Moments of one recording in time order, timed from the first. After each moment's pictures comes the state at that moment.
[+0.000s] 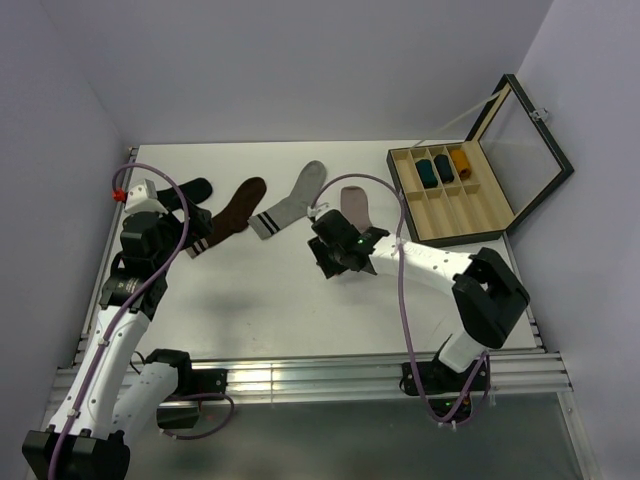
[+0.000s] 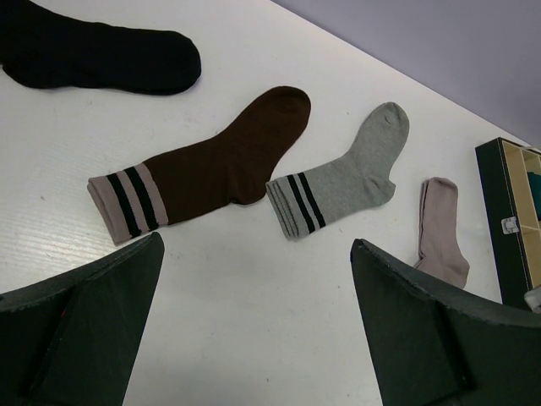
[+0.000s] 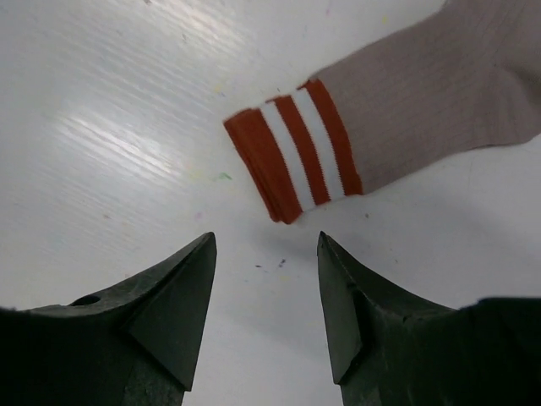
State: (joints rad) left arm -0.14 0.79 0.76 -0.29 -0.12 -0.52; right arm 0.82 1.58 1.06 -0.44 0.21 0.25
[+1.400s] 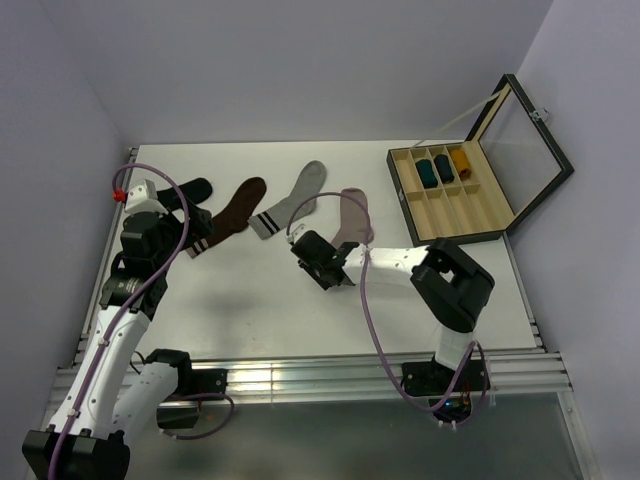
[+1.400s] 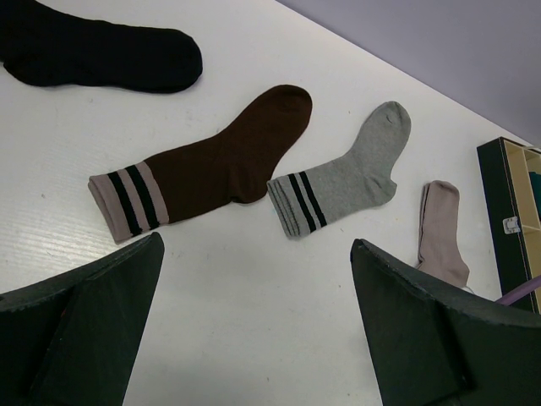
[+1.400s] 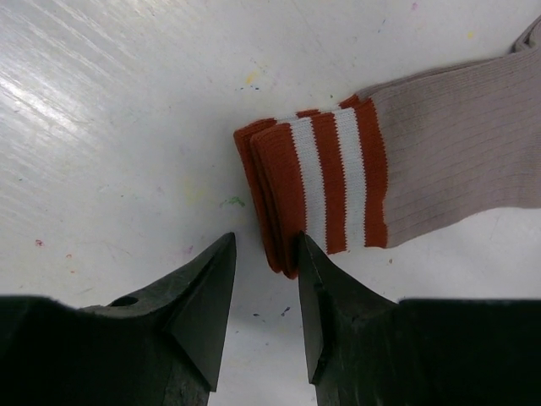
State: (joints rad) left arm -0.14 0.79 0.76 -0.30 -0.13 -0.52; right arm 0.92 1.79 1.05 -0.35 0.34 0.06
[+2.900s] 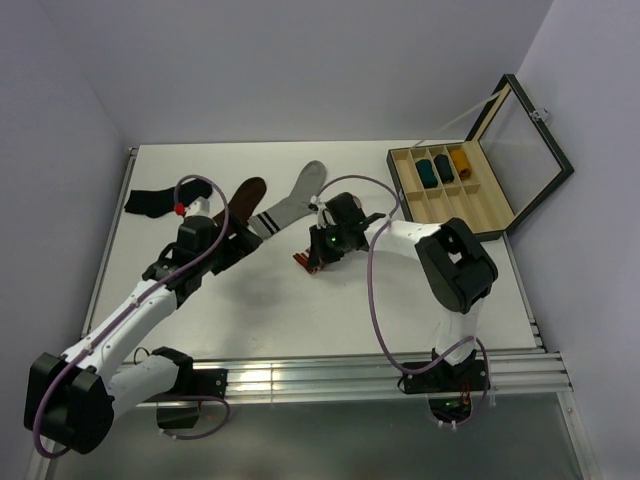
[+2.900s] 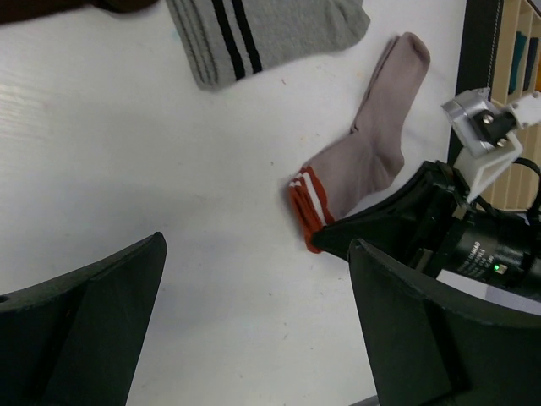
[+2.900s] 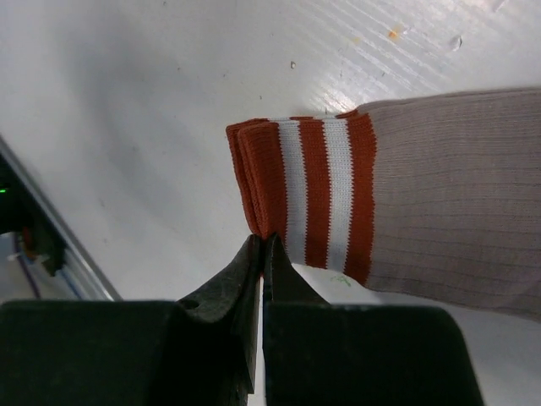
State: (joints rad) left arm -0.38 1.02 0.66 -0.24 -0.01 -0.86; right arm 0.62 1.86 1.11 -0.20 -0.46 0.33
